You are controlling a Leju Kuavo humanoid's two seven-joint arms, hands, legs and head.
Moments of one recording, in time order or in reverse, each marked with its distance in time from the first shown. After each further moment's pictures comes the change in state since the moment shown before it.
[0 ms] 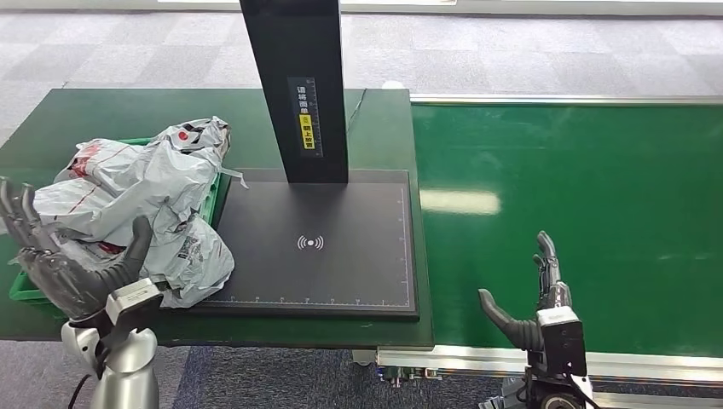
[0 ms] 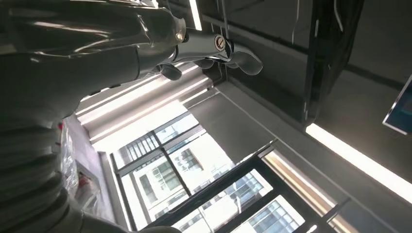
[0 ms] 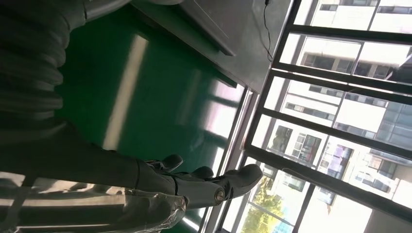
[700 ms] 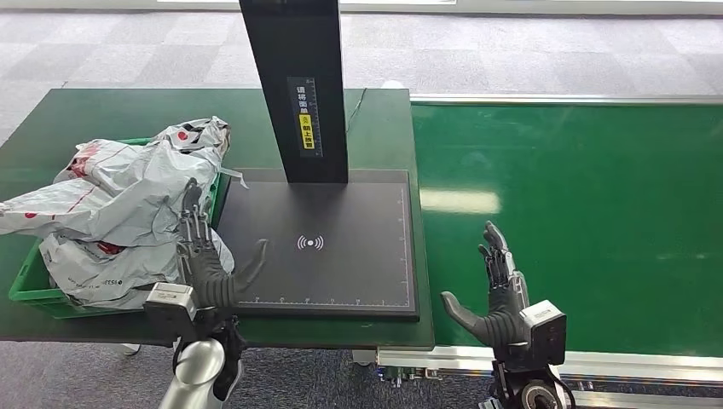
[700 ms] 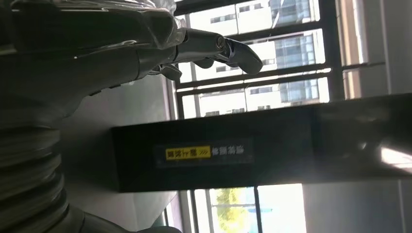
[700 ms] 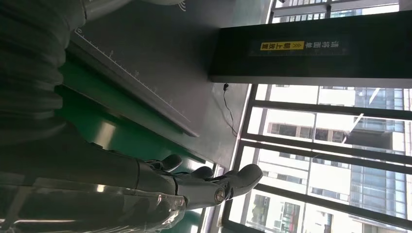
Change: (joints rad) left arm 0.019 0.038 -0.456 0.194 0.556 -0.396 0.096; right arm -0.044 0.010 0.126 0.020 -0.180 0.192 -0.018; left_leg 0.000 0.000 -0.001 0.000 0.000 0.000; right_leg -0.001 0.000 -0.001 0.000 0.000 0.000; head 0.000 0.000
